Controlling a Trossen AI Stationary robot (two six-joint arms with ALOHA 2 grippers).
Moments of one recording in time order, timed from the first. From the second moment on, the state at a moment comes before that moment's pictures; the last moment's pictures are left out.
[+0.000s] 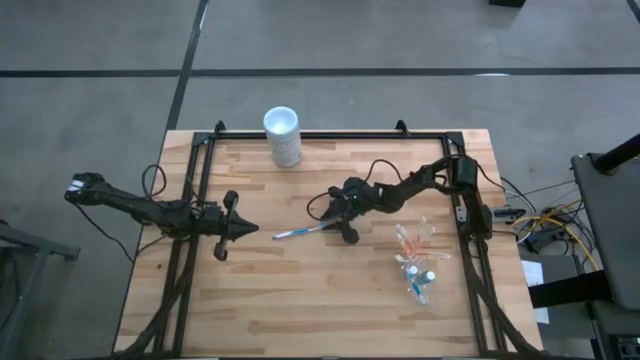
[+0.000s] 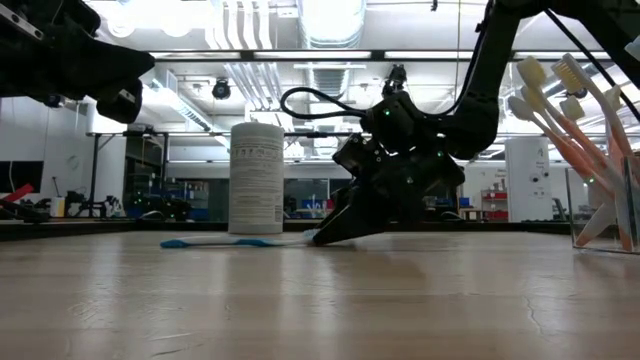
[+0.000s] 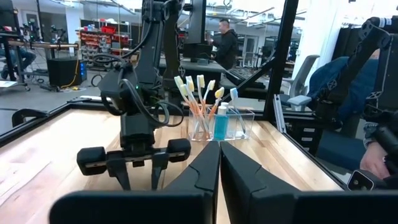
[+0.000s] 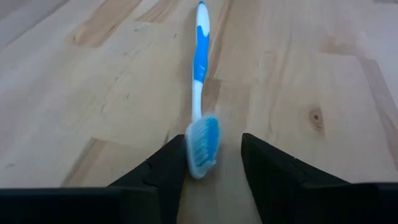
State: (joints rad) left arm -0.28 0.41 0.01 0.43 -0.20 -0.11; right arm -0.21 2.08 0.85 0.65 -0.44 -0.20
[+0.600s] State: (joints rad) left arm -0.28 0.41 0.01 0.43 -0.20 -0.11; right arm -0.21 2.08 0.85 0.64 -0.42 -0.21
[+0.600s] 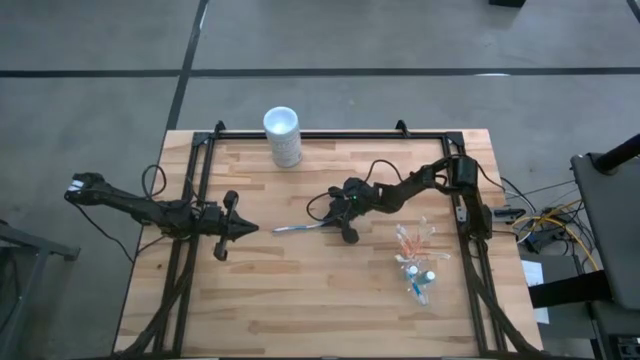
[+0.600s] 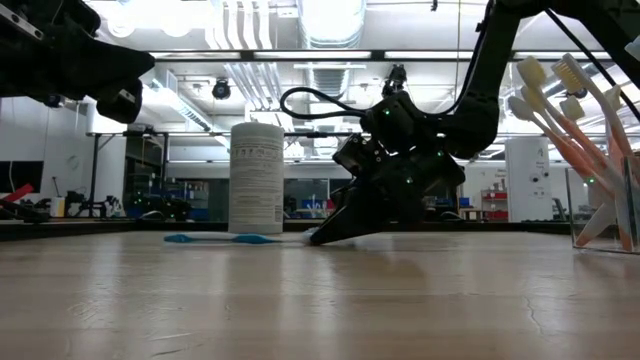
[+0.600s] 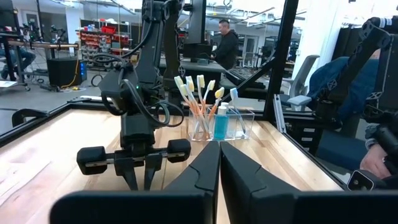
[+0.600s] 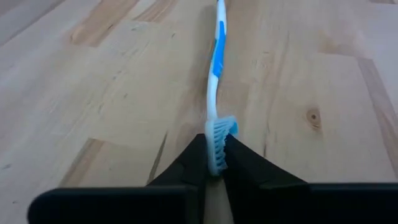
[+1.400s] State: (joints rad) left arm -0.28 0.41 0.01 0.43 -0.20 -0.11; right arm -0.21 1.82 1.01 -0.02 -0.31 -0.20
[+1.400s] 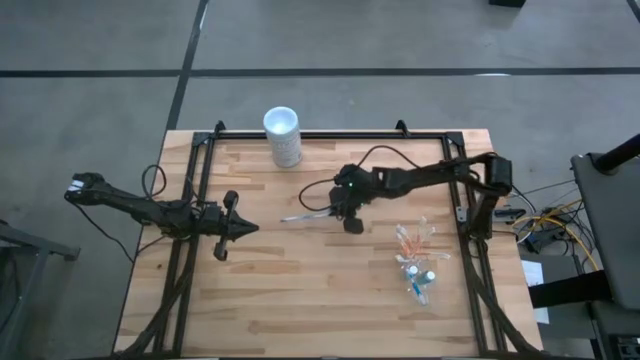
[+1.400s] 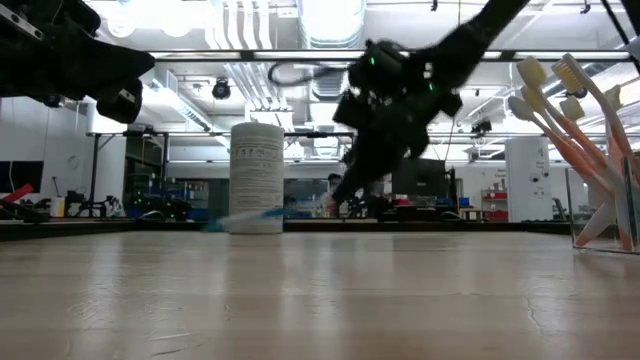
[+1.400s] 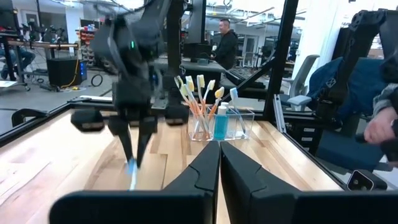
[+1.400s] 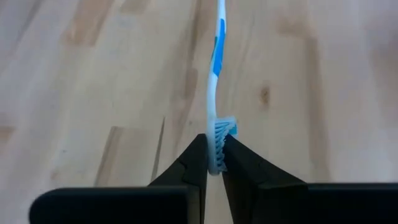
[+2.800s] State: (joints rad) left arm -0.28 0.41 0.01 0.42 -0.20 -0.11; right arm -0.10 1.58 1.93 -1.57 -0.07 0.21
